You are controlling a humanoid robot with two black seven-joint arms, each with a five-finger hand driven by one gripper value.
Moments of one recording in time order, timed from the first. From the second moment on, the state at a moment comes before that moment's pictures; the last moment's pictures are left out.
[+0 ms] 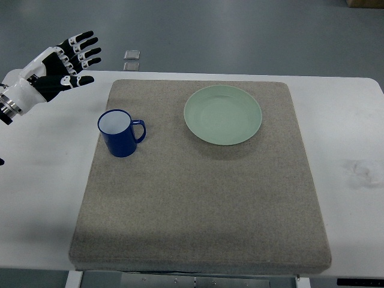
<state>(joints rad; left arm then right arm) -0.75 0.65 -0.59 -0.85 0.39 -0.43 -0.61 0.04 0.00 0.03 0.12 -0.02 0.04 0.21</state>
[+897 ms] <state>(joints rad) -0.84 0.30 -0.61 -0.57 0.06 -0.23 -0.43 0.04 0.00 0.03 0.12 -0.02 0.04 0.21</state>
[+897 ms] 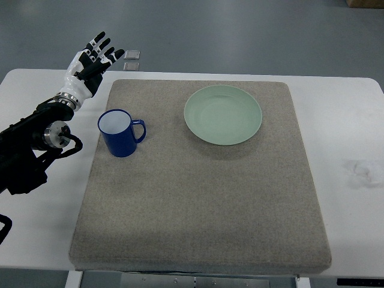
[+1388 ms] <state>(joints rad) -0.85 0.30 -0.66 -0.52 0.06 -0.30 -0.44 0.04 0.00 0.03 0.12 -0.02 0.04 0.21</state>
